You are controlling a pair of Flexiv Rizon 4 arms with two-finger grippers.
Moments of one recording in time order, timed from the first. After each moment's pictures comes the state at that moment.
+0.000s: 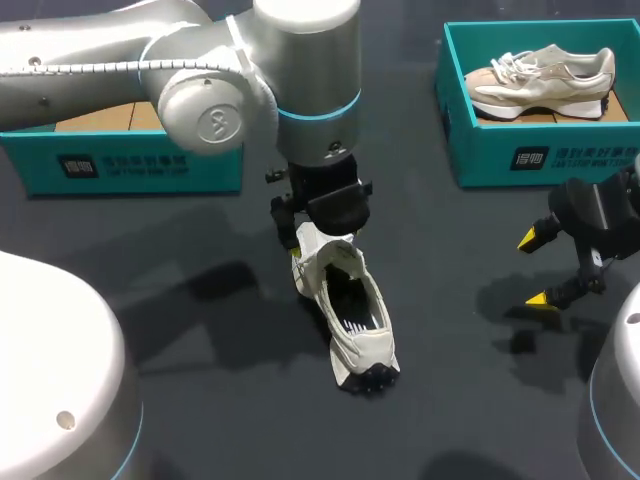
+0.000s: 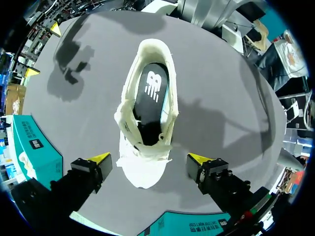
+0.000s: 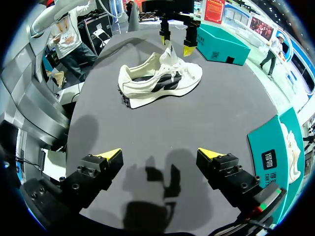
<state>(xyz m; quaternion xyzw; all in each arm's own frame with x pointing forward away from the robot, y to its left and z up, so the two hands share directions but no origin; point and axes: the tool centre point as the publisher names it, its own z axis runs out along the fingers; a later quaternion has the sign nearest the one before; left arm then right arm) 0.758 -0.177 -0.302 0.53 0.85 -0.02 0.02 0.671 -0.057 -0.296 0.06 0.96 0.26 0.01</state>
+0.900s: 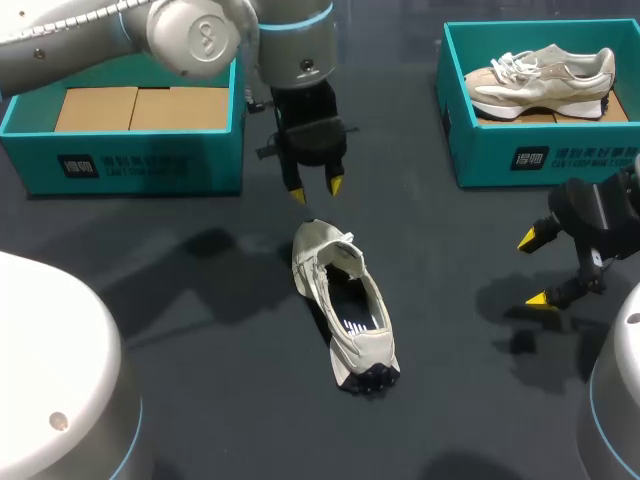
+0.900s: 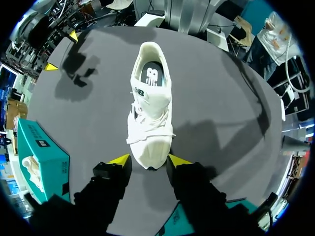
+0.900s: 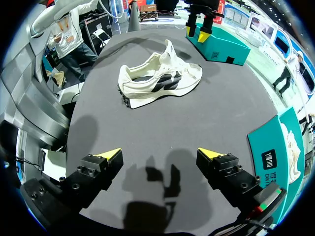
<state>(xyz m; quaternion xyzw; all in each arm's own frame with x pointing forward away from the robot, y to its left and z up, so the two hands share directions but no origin) 0.814 -0.169 -0.274 0.58 0.81 -0.08 -0.02 0.671 -0.057 -0.296 0.06 0.96 0.26 0.01</state>
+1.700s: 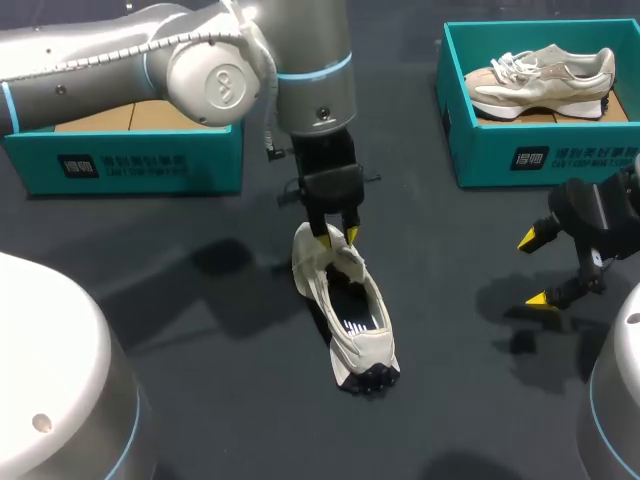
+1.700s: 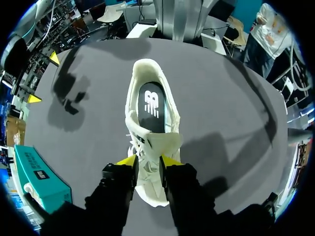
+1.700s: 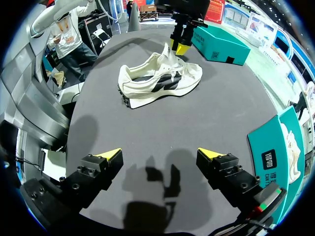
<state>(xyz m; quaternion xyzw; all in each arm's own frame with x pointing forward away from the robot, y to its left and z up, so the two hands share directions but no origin) 0.752 -0.197 -0.311 0.61 0.78 -0.12 -0.05 0.671 -0.057 -0.296 0.06 0.96 0.26 0.01</state>
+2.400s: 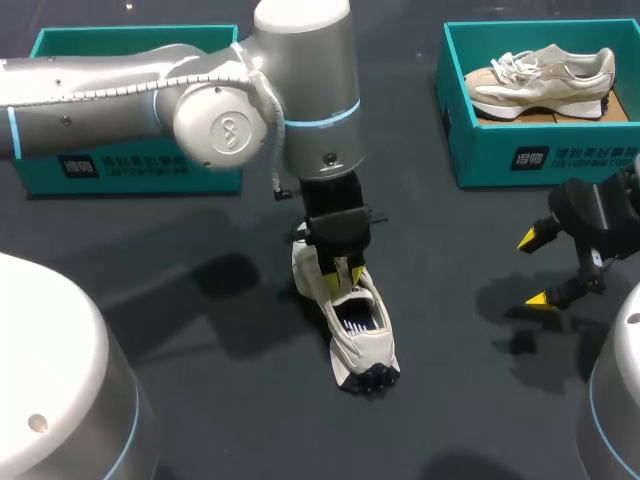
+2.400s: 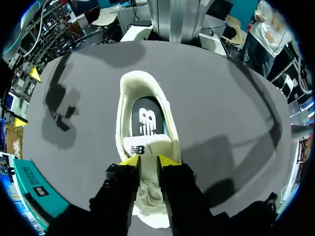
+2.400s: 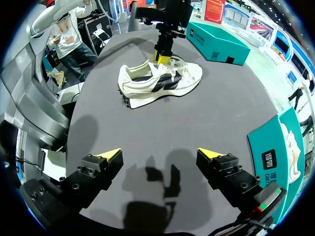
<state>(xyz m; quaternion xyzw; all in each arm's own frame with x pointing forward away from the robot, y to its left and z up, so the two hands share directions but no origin) 0.708 -0.208 -0.335 0.62 0.77 -0.13 -0.05 0.671 -0.057 -0.296 0.06 0.96 0.26 0.01</state>
